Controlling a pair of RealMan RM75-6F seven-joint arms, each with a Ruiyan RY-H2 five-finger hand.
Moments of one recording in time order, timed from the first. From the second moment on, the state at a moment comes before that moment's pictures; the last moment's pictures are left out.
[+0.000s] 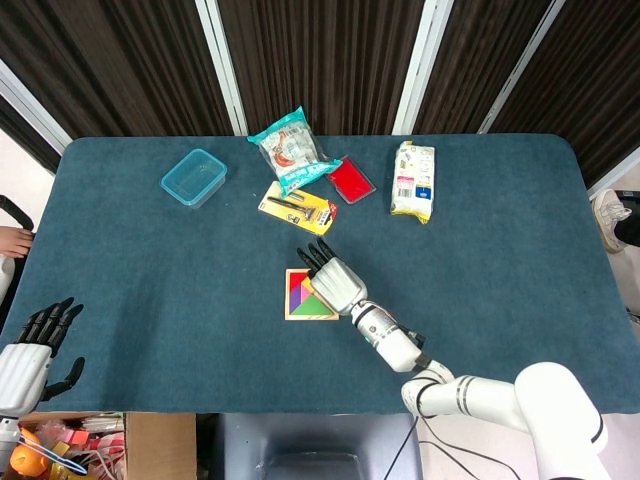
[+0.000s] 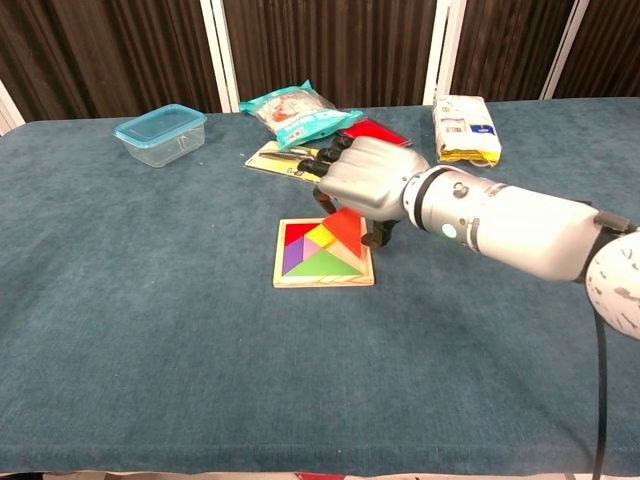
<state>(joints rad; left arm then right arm) -0.12 -1.08 0.03 -1.56 1.59 1.46 -0.09 0.97 -1.79 0.16 -1.16 -1.15 0.85 -0.93</state>
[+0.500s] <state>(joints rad) -0.12 -1.08 0.03 -1.56 1.60 1.45 -0.10 0.98 -1.81 0.14 -1.14 -1.14 0.85 -0.93</state>
